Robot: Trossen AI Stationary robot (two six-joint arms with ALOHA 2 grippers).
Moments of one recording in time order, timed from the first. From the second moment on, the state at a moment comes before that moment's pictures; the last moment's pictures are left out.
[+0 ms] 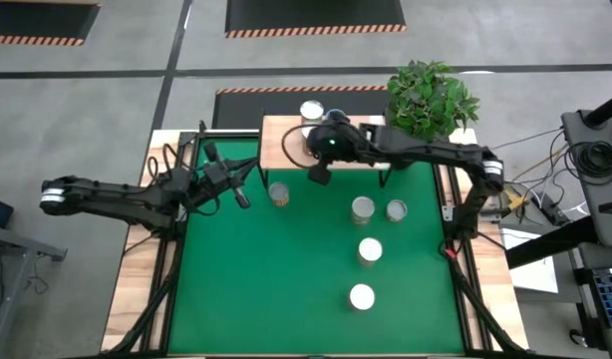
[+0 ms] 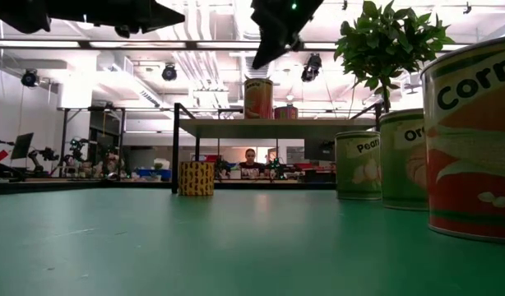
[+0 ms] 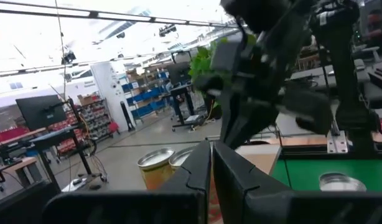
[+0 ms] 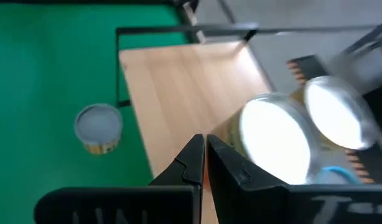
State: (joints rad) left arm 0.04 0.83 0.46 0.58 -0.49 0.38; right arm -0.24 1.75 1.73 -0.68 0.24 -0.14
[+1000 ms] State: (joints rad) left arm 0.04 0.80 0.46 0.55 -0.49 0.35; right arm -0.32 1.73 1.78 -0.88 0.27 -0.14
